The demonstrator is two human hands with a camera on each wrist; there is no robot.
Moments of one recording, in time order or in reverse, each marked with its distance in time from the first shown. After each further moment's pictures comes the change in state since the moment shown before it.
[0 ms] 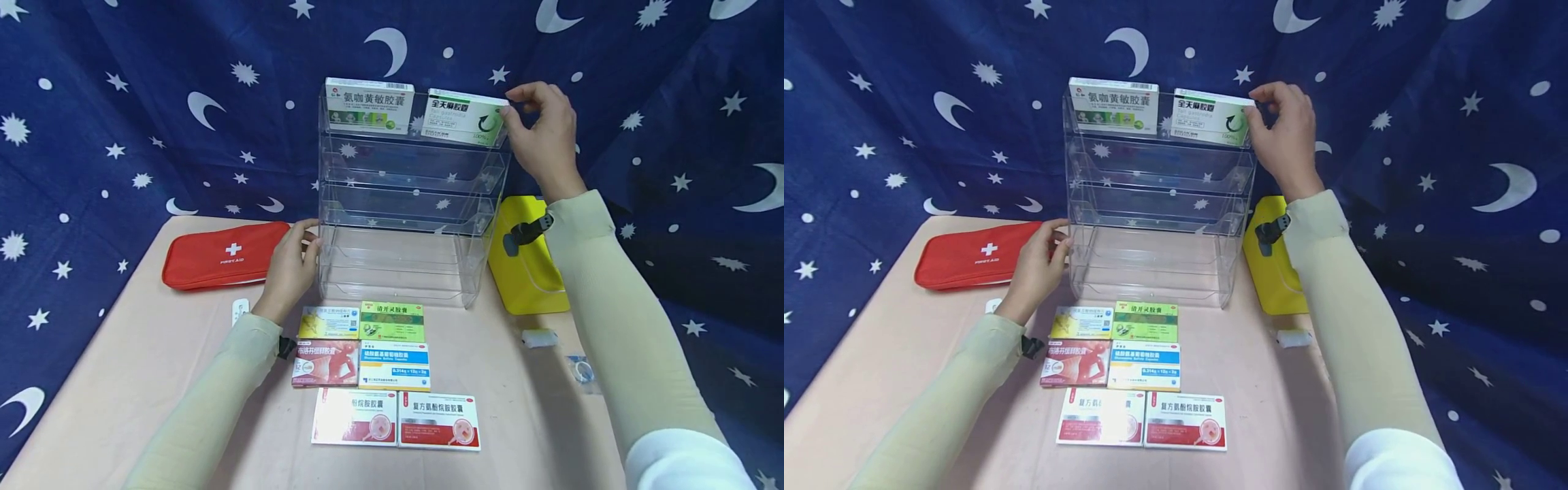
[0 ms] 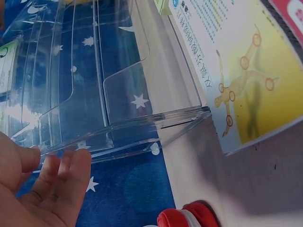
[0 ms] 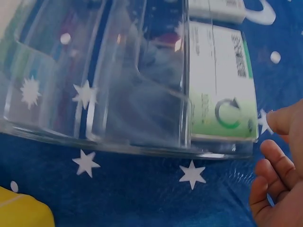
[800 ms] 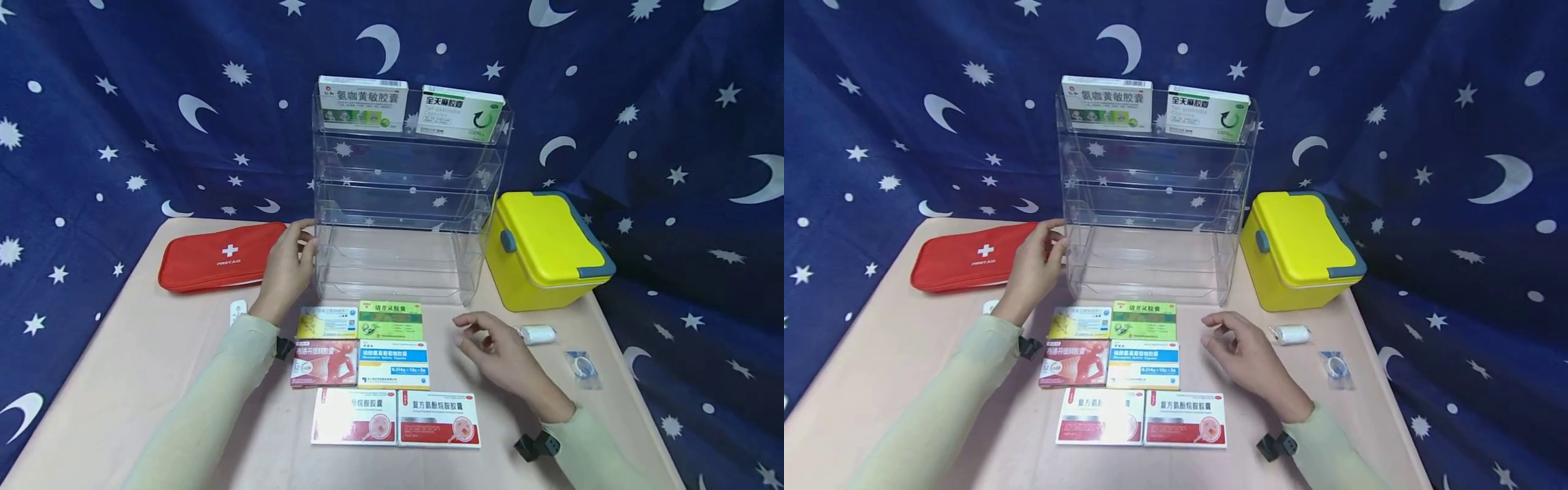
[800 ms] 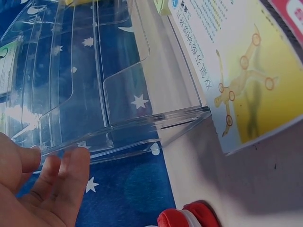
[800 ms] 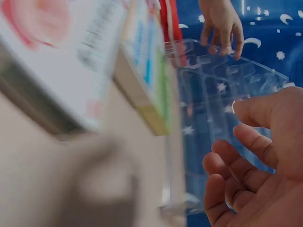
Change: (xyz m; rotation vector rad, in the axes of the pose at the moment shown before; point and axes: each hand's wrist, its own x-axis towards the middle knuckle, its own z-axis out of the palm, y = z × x) left_hand 0.000 0.001 0.000 -0.006 -0.020 -0.031; right_hand -0.301 0.035 0.013 0.305 -0.594 0.176
